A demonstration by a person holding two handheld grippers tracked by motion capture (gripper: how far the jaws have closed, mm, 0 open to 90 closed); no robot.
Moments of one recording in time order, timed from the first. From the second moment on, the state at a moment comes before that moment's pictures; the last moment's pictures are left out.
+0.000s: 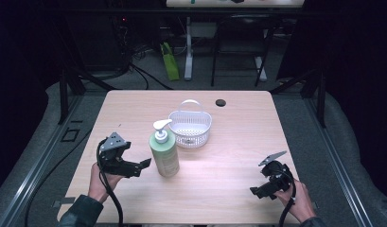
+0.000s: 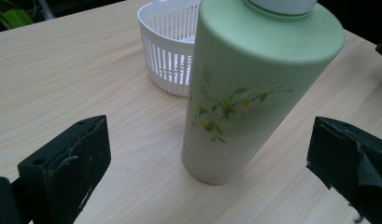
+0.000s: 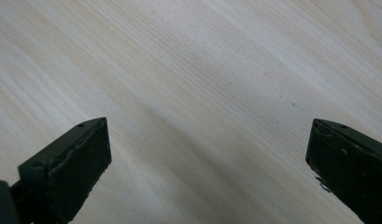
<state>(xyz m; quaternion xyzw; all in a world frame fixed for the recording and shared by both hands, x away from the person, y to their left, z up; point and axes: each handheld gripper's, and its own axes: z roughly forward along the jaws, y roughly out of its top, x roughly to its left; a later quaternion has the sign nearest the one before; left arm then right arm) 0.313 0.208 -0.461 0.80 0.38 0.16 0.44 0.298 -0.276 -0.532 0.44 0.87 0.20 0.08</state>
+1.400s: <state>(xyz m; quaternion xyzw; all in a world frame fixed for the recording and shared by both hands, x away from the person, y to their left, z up) 0.332 0.154 -0.431 0.78 0.33 0.20 0.50 0.298 -0.273 -0.533 0.43 0.88 0.20 0.08</state>
